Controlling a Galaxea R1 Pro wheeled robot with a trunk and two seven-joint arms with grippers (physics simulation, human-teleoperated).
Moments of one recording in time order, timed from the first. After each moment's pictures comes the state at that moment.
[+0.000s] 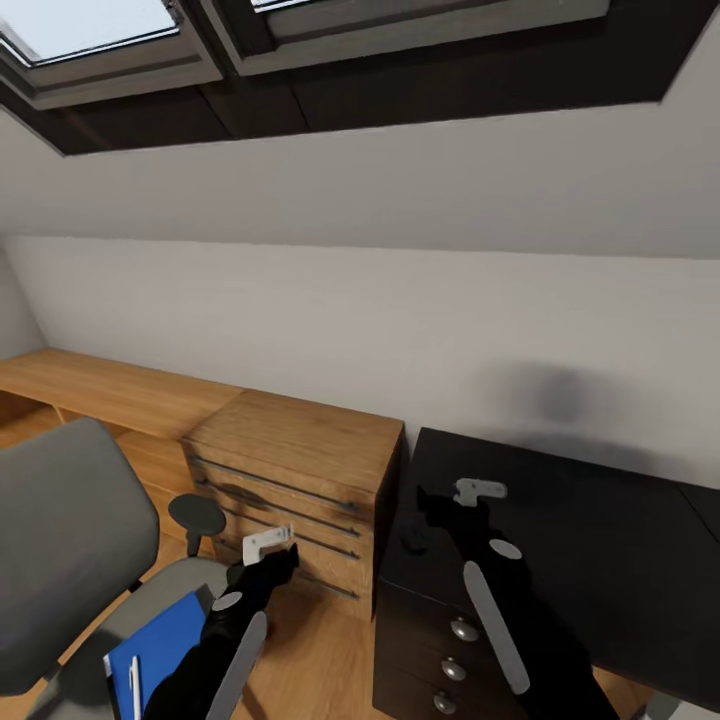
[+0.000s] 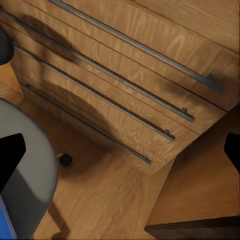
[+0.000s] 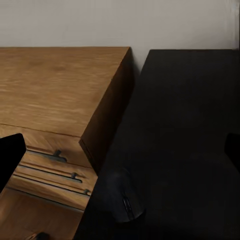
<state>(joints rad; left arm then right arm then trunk) -0.28 -0.10 -0.17 -1.19 0.30 0.35 0.37 -0.35 0.07 0.18 -1.43 -0.26 0.47 -0.27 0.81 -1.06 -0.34</state>
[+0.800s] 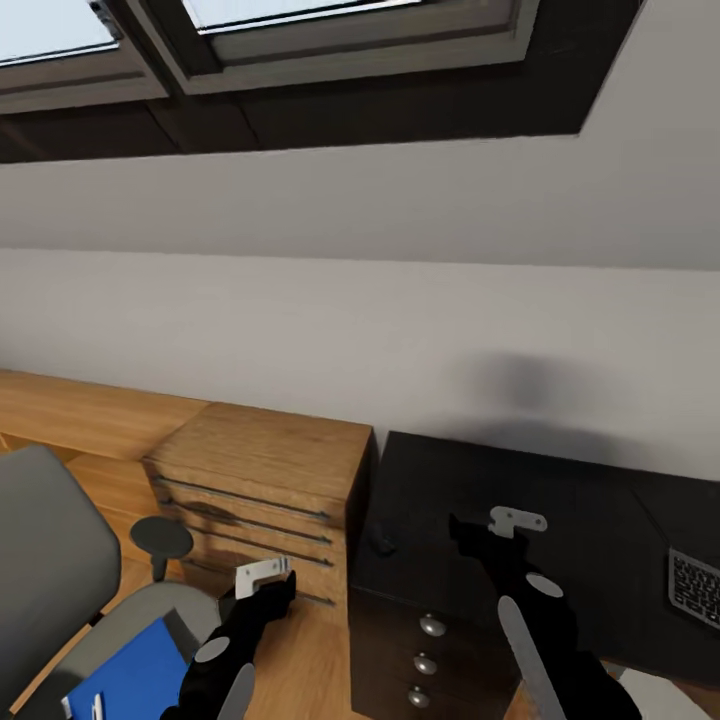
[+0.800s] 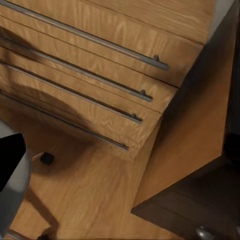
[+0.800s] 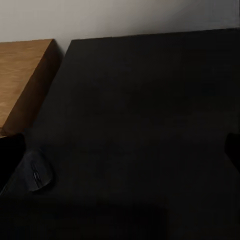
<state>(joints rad) -0.13 -0.06 -0.23 -1.35 0.30 0.35 0.37 -0.22 0.02 0.11 -1.56 -0.26 0.53 -0.32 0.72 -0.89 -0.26</state>
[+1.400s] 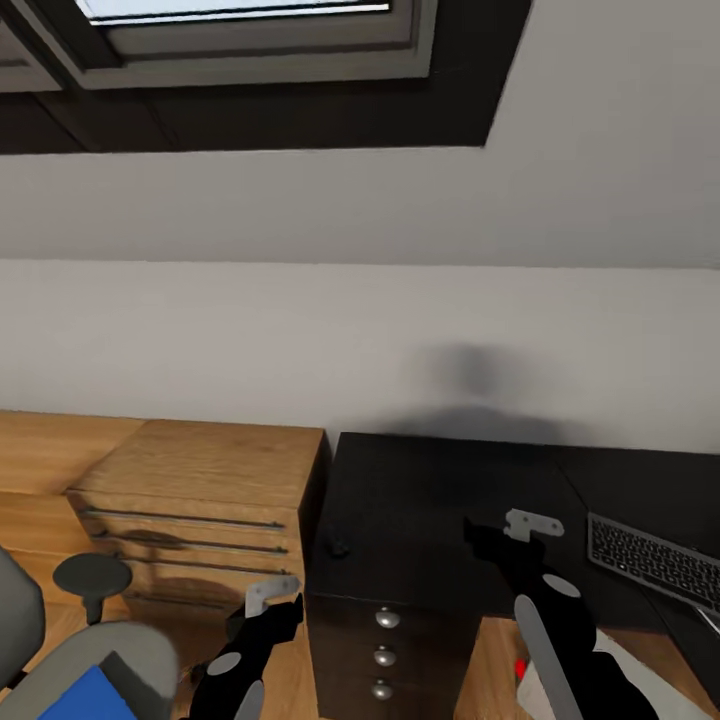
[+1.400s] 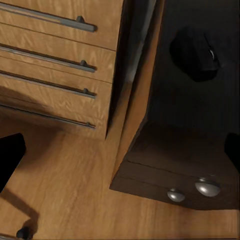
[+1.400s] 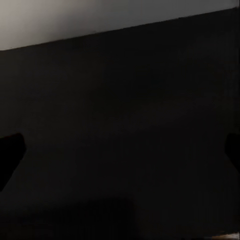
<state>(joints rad) -0.13 -0.06 -0.26 -1.25 0.30 0.34 0.37 -0.21 0.00 0.06 -1.56 -0.28 0.56 -0.31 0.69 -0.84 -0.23</state>
